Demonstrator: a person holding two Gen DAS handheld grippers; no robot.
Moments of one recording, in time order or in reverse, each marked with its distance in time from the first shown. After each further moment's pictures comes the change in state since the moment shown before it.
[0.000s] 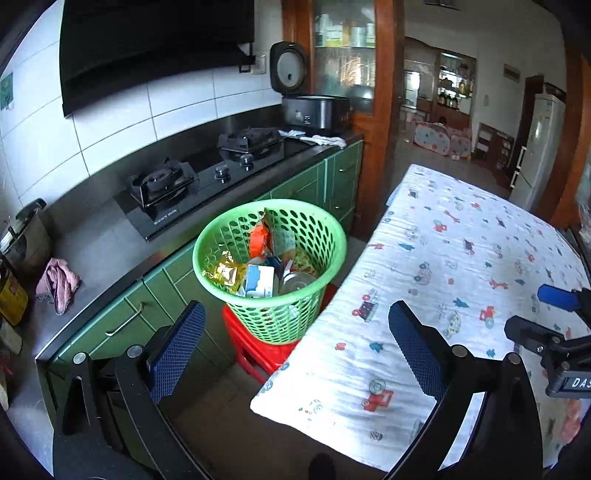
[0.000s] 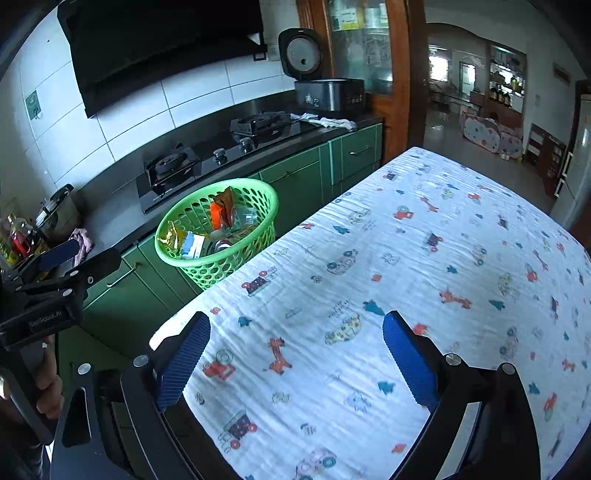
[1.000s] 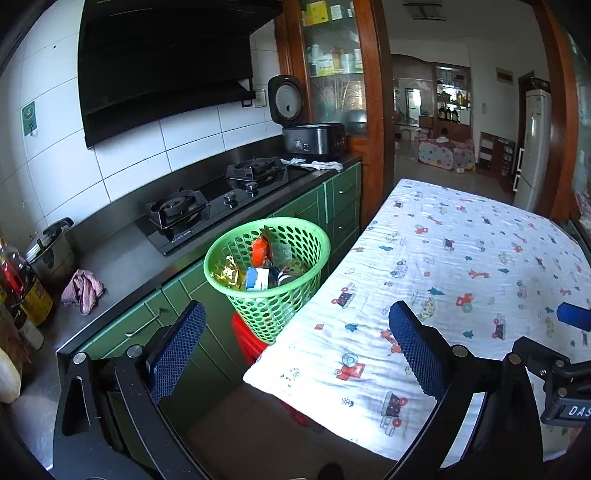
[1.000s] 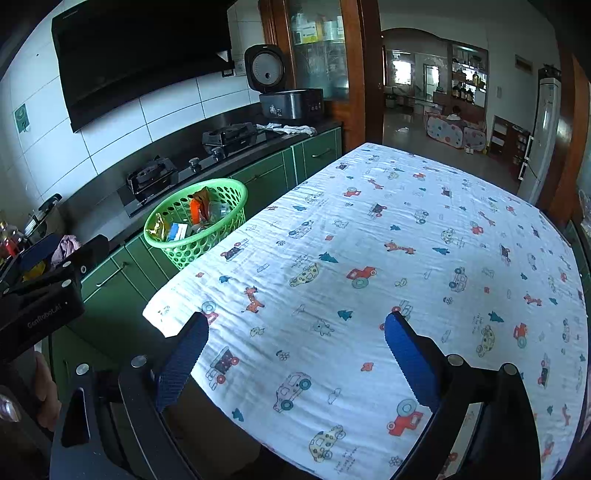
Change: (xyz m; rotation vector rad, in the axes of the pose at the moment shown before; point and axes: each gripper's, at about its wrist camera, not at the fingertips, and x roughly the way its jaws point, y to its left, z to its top) left arm -0.076 -0.044 -0.038 0.029 -0.122 0.071; right arm -0.068 -0.007 -0.065 0.067 -0.047 -0.096
